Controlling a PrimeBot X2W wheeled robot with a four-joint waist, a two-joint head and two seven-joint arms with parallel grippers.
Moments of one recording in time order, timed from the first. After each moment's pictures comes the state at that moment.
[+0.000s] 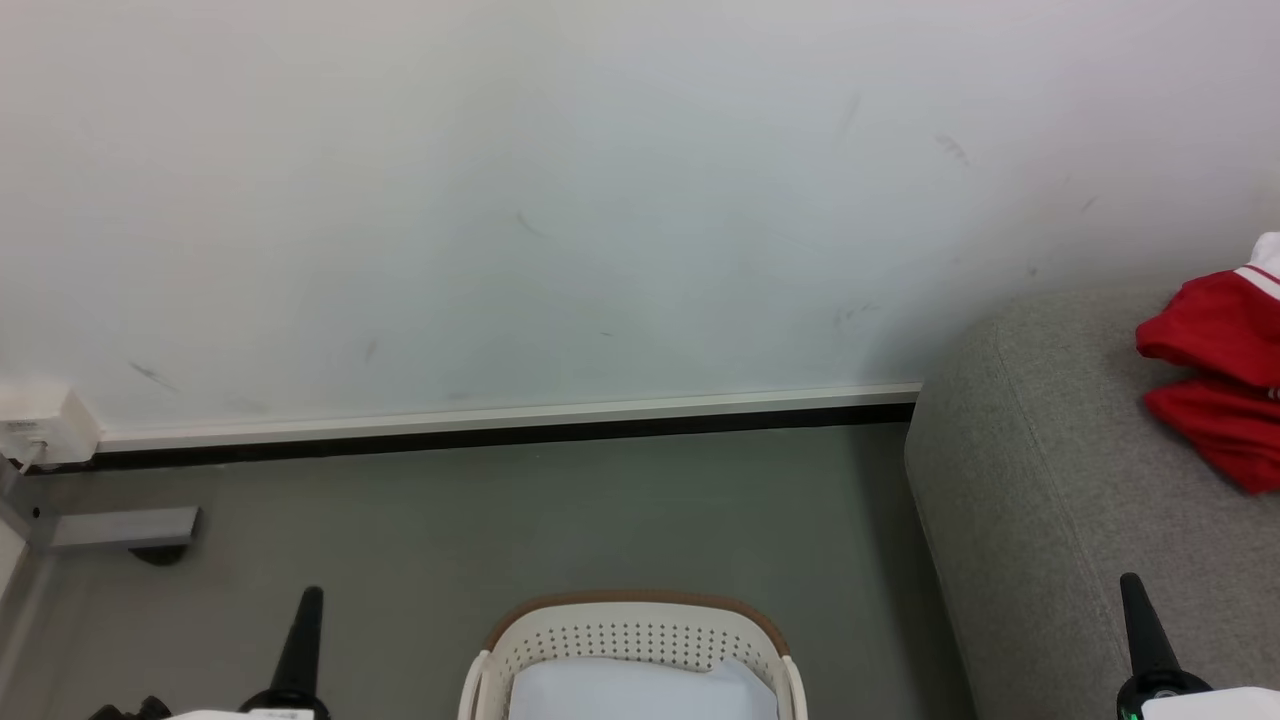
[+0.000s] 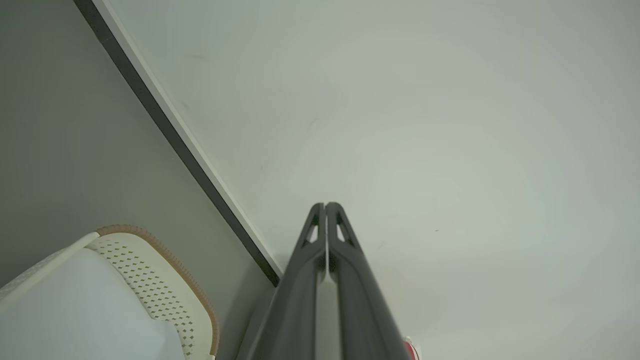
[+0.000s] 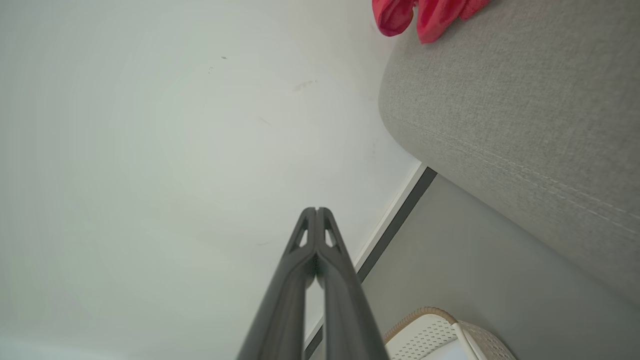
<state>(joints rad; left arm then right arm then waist) -0.04 0.04 0.11 0.25 -1.24 -0.12 0.02 -0.06 -0.04 -0.08 0.29 1.25 0.13 0.02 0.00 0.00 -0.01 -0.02</state>
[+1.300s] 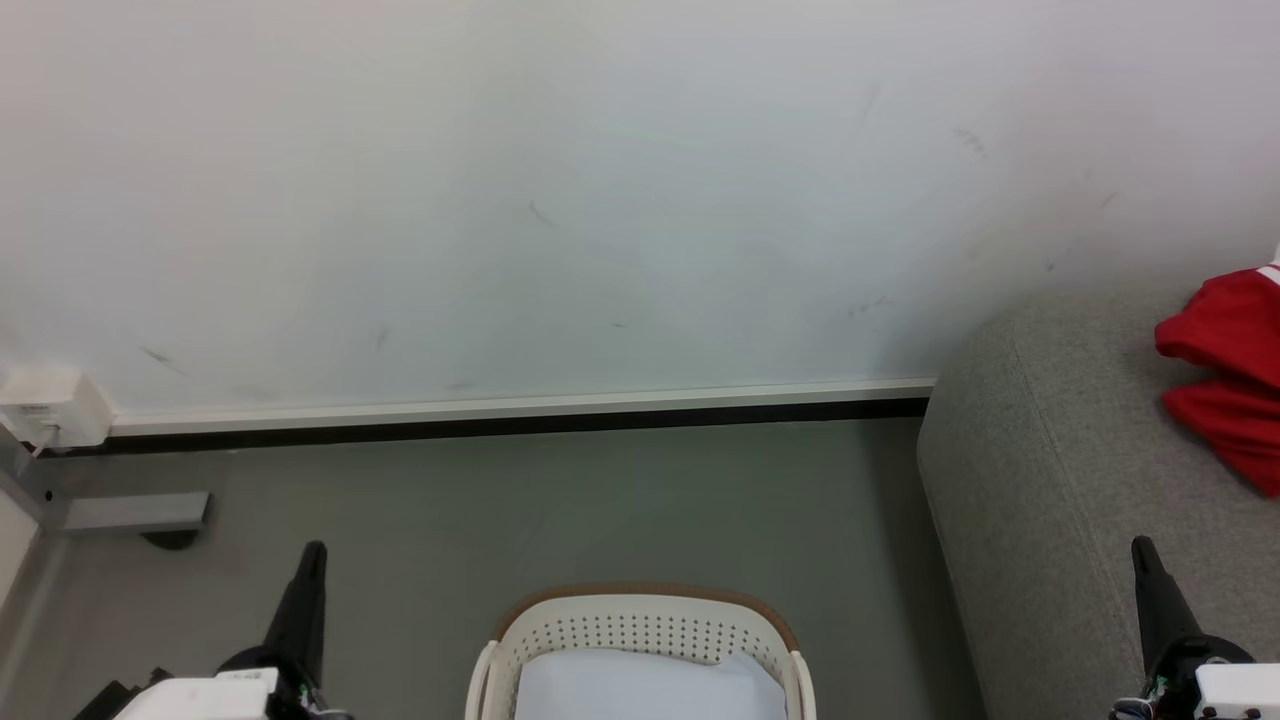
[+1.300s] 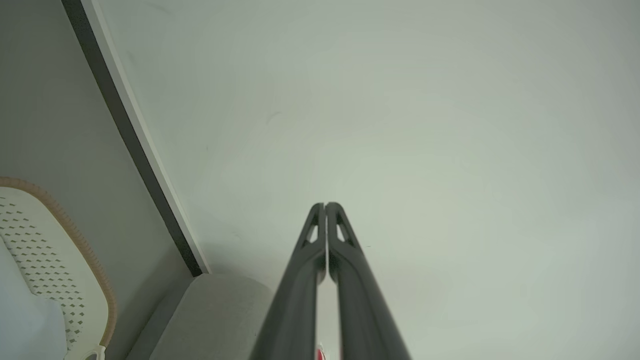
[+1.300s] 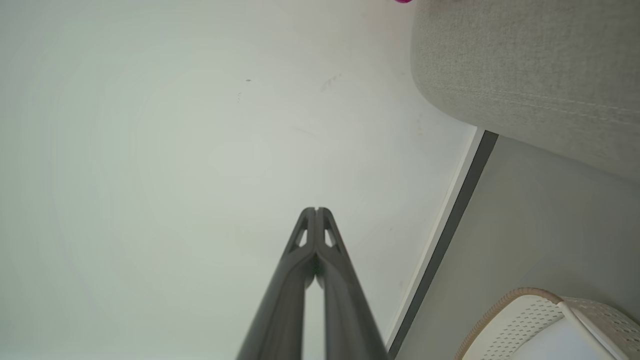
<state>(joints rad) -0.10 0.05 0.11 0.25 -1.55 -0.13 0.10 -0.10 -0.05 -0.11 0.25 1.56 0.13 0.10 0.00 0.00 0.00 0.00</state>
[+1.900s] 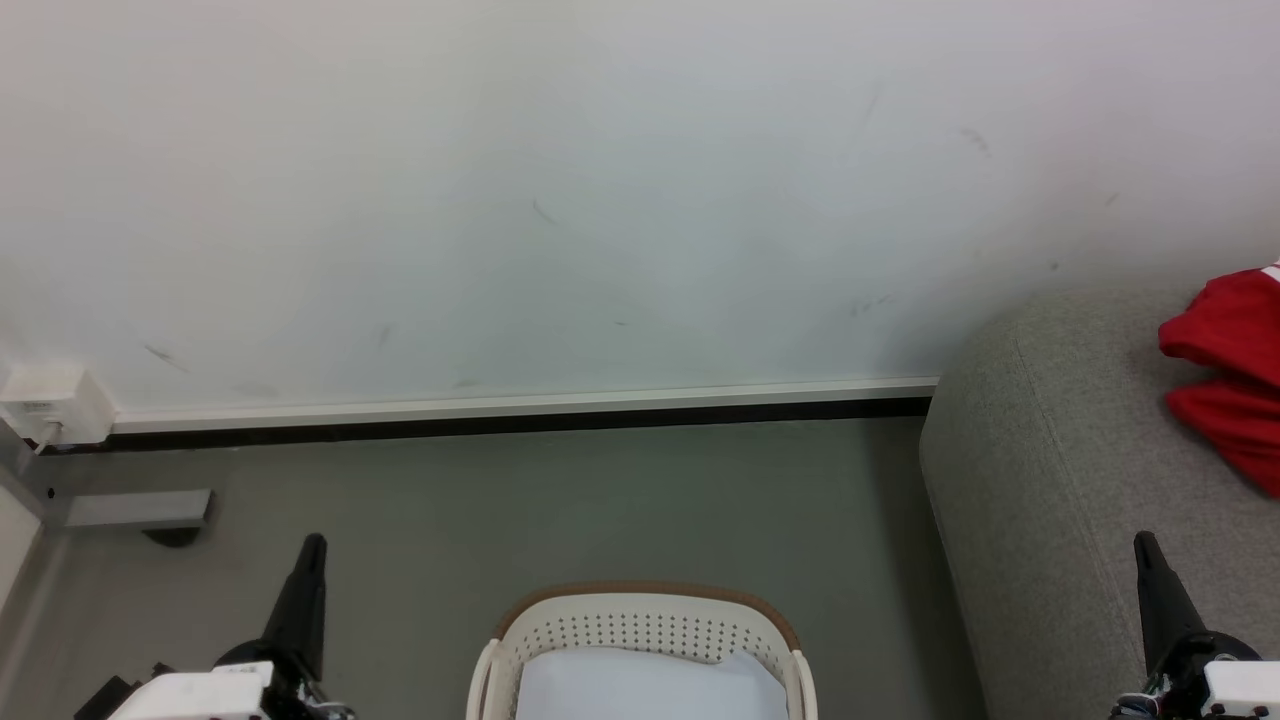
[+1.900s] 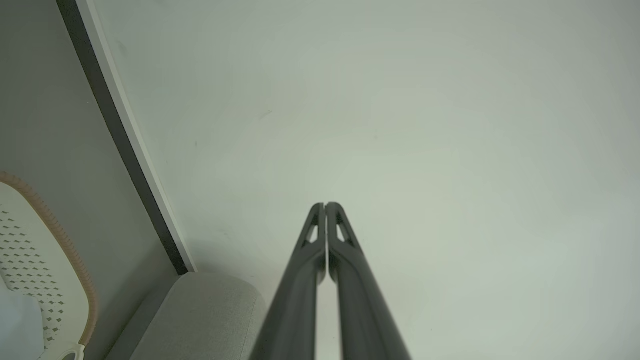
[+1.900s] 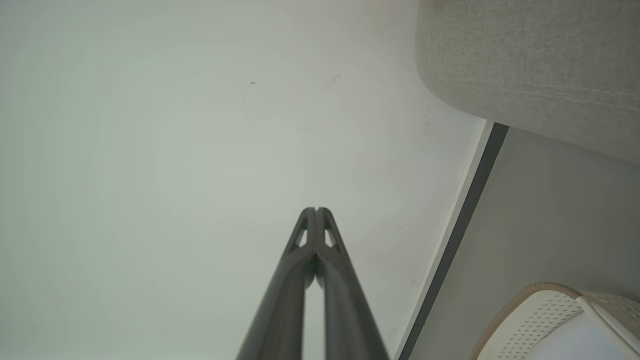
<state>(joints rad) -0.11 0.05 0.11 0.25 -1.61 -0.13 0.11 -0.10 -0.05 -0.11 0.25 1.61 0.13 0.11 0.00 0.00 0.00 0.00</state>
